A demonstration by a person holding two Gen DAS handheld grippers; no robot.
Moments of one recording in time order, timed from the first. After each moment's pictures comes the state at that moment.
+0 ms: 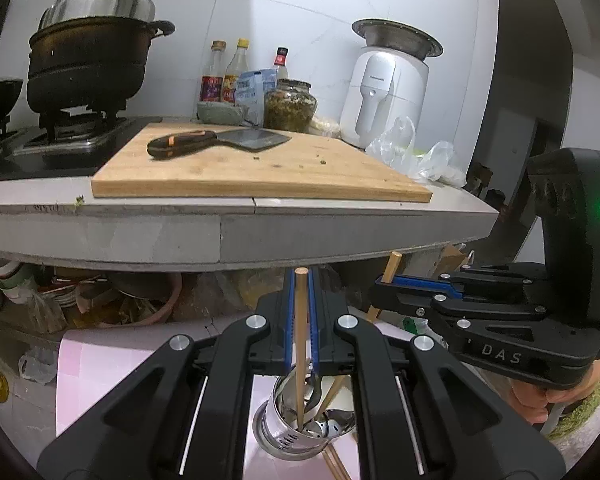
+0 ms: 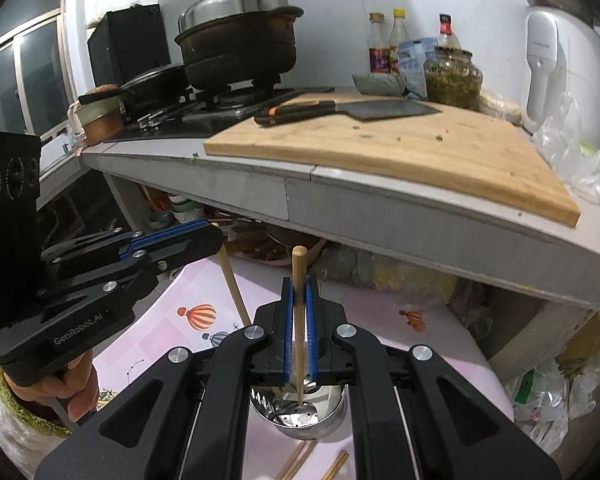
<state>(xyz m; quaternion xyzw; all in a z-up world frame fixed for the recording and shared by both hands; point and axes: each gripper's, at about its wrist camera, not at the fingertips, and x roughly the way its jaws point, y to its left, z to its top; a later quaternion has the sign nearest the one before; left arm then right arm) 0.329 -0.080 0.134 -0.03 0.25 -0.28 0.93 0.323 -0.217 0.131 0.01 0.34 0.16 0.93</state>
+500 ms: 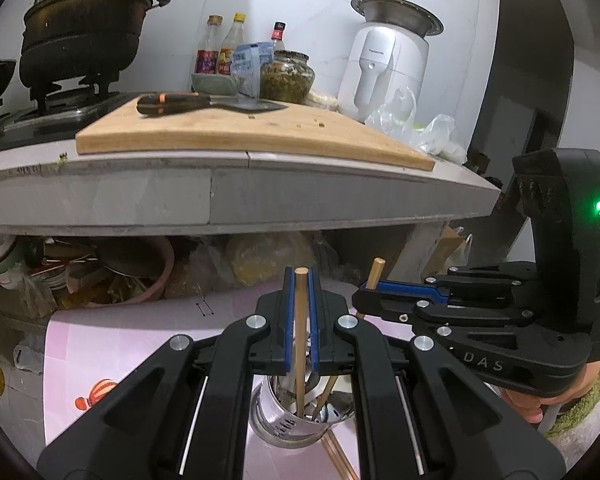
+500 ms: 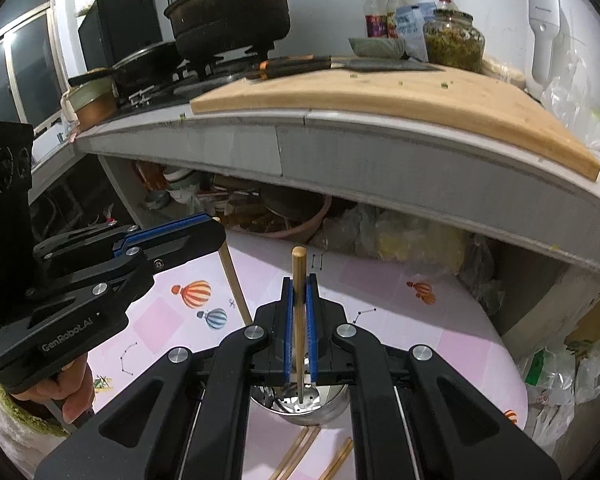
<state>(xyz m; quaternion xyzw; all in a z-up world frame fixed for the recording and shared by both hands) 0.332 -0.088 0.100 -0.03 0.28 -0.29 0.91 0.327 -0.213 0.089 0.01 0.38 0.16 0.91</state>
